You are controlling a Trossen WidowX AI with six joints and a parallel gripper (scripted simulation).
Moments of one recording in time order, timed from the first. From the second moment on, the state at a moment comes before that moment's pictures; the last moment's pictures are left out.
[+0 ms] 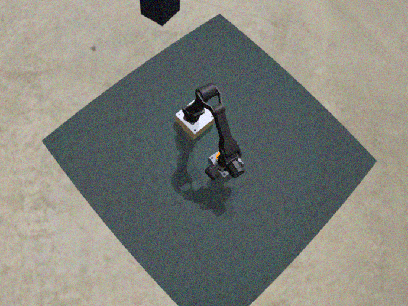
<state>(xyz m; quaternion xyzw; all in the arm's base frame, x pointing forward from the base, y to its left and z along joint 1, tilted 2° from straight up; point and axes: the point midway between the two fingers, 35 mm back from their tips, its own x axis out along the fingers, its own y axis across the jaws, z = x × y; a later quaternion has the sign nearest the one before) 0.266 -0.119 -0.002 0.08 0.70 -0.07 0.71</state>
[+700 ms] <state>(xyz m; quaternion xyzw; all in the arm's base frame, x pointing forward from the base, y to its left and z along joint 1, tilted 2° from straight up) 0.256 -0.118 -0.002 0.08 0.70 -0.07 0.71</state>
